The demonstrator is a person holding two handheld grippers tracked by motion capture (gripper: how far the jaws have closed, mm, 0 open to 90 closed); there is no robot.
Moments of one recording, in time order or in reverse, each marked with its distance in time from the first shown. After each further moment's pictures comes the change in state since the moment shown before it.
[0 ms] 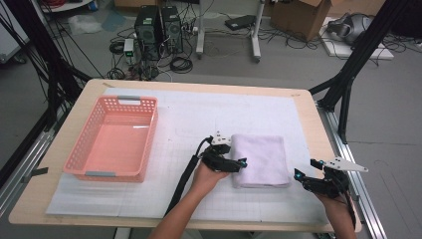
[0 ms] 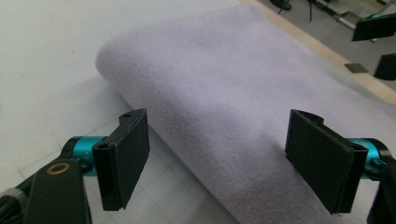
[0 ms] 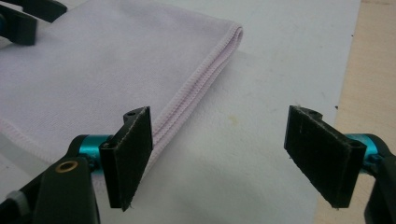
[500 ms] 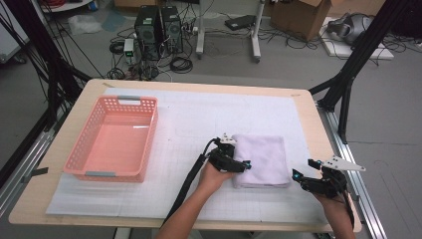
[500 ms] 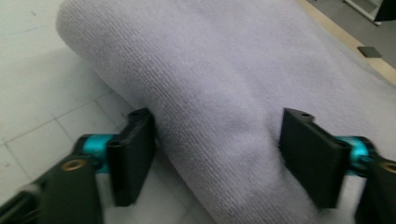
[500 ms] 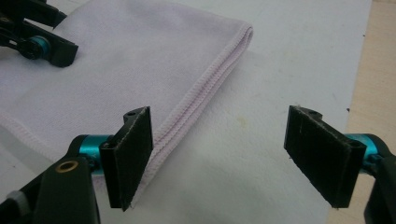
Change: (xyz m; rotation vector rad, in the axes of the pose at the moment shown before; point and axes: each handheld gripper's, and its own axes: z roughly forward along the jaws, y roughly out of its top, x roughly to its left) left arm -0.002 -0.001 0.019 0.072 -0.054 -0.031; right arm 0.003 0.001 0.004 0.009 0.017 -0.003
